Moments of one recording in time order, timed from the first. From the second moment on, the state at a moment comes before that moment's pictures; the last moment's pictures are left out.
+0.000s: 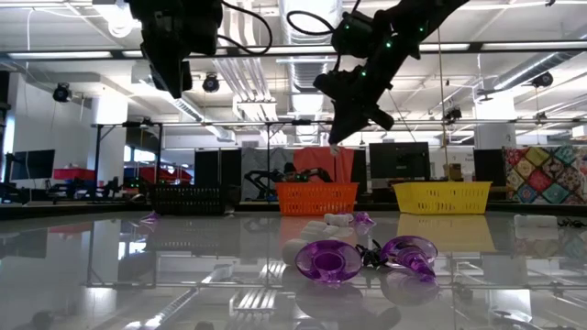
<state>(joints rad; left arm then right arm) 0.40 1.37 1.29 -1.22 0.30 0.07 -0.42 1.65 1.24 -0.43 0.10 0.38</state>
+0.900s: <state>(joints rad) 0.36 1.37 1.29 -1.18 0.30 -0.03 -0.45 1.62 1.33 -0.65 0.10 0.32</state>
